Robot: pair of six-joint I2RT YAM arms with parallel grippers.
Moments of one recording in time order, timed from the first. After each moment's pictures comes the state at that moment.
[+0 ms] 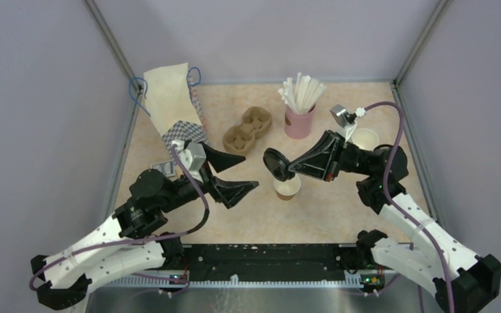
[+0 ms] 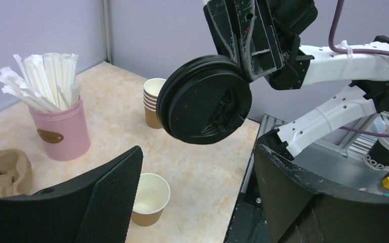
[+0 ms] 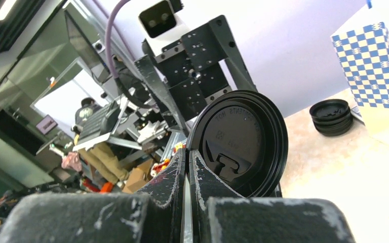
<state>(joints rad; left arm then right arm) -1.01 0.62 0.82 -0.01 0.15 -0.23 0.53 0.85 0.72 0.71 -0.94 1.13</state>
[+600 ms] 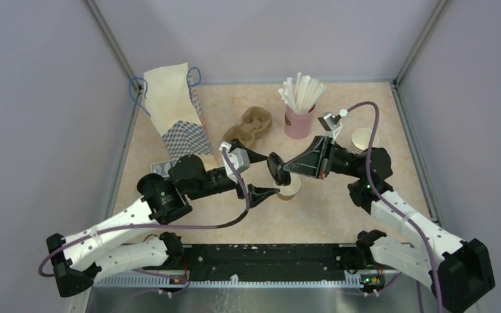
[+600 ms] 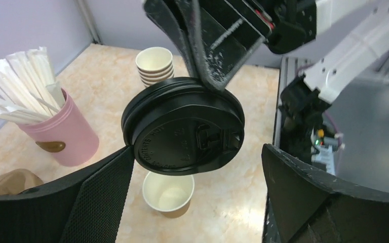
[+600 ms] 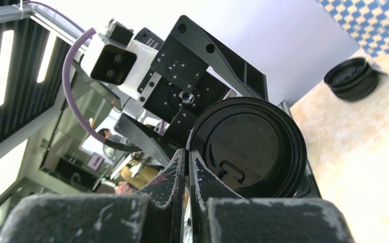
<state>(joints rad) -1.01 0.85 0.85 0.06 0.27 -0.01 0.53 0.91 0.58 0.81 -0.84 1.33</state>
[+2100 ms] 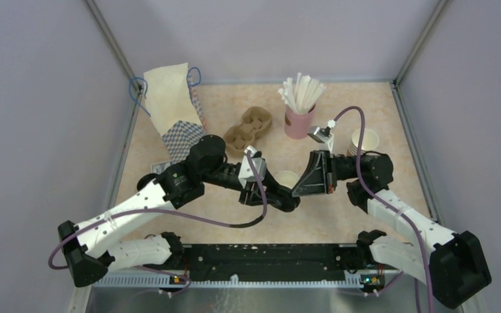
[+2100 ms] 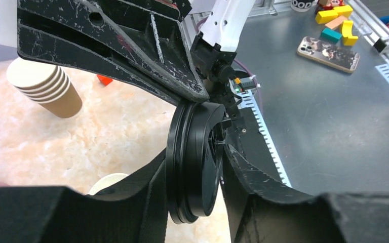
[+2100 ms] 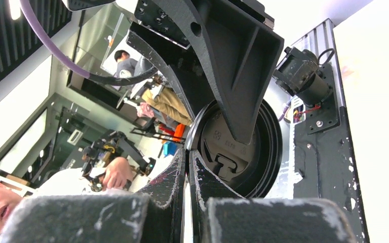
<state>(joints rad) -0.94 1.06 1.05 -0.22 0.84 0.22 0.49 0.98 0.53 1.10 -1.25 1.54</state>
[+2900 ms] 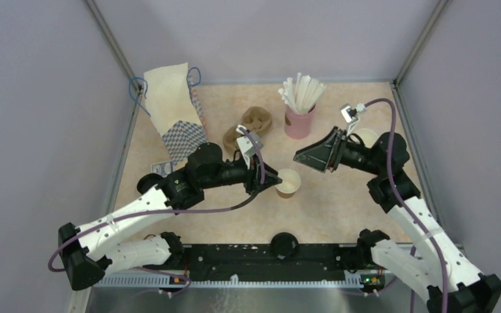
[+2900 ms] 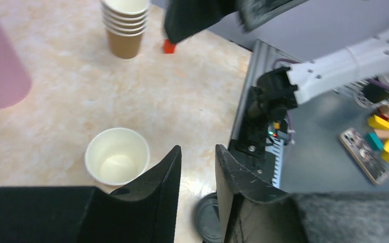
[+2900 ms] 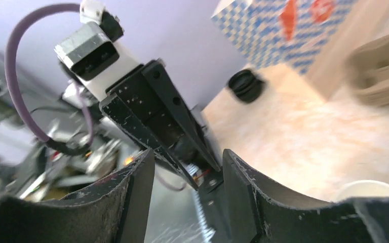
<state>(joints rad) -0.93 1.01 0.91 -0.04 0.44 -0.24 0.39 0.83 0.75 0.22 -0.90 0.92</state>
